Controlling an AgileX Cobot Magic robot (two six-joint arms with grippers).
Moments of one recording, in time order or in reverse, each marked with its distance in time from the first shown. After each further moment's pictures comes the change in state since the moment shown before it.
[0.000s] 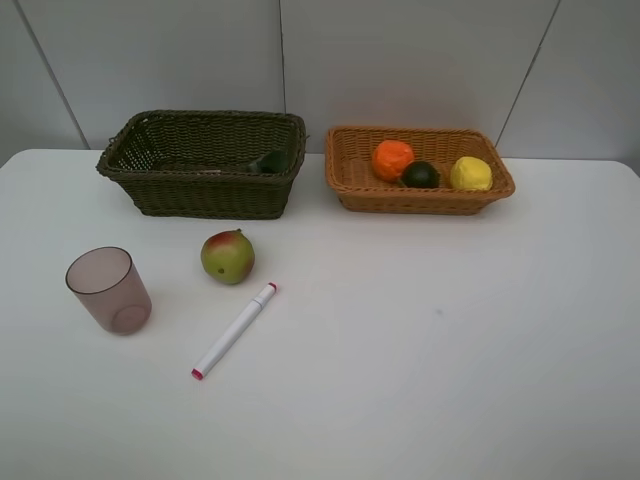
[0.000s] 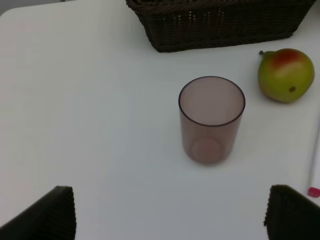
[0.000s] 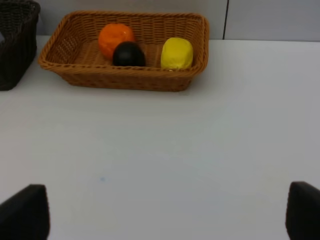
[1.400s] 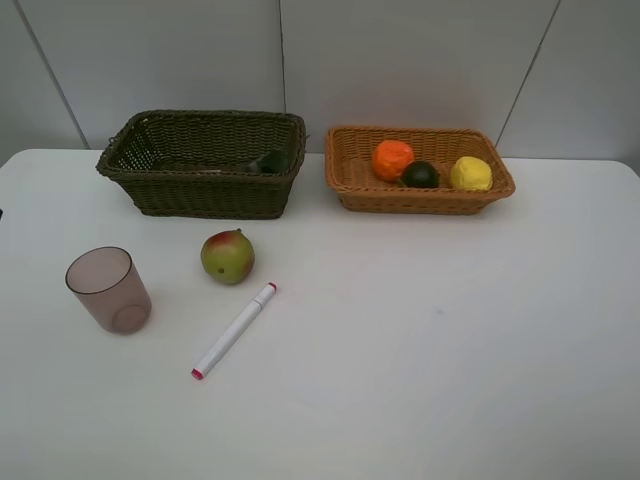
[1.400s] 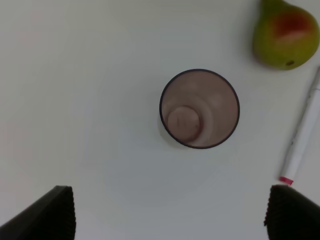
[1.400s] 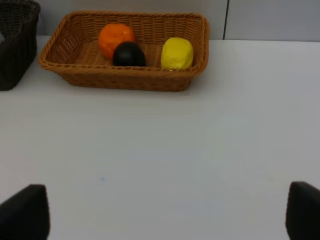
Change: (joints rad) left arm 0.000 0.965 -0.345 -0.071 -0.086 0.000; right arm 0.000 0.000 0.000 0.001 0.000 0.000
